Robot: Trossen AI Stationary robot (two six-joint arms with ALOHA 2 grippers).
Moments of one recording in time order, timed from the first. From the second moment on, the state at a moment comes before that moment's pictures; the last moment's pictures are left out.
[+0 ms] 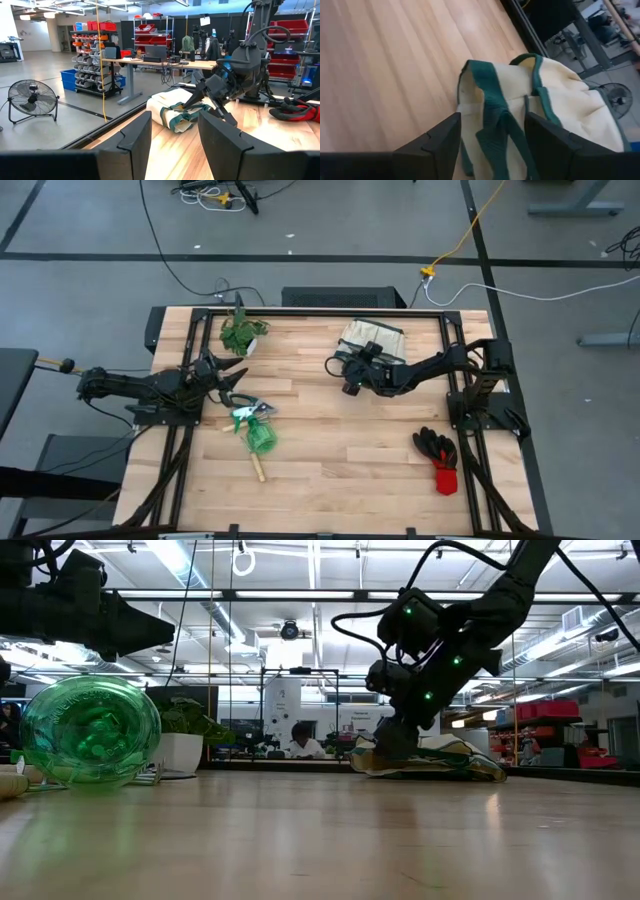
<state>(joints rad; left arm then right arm) -0.14 0.02 0.01 0.11 -0.66 0.01 -0.10 1.79 0.79 0.18 0.73 -0.11</state>
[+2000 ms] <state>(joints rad) -0.14 0.02 0.01 0.11 -0.66 0.01 -0.15 1.86 0.79 0.25 0.88 -0.14</state>
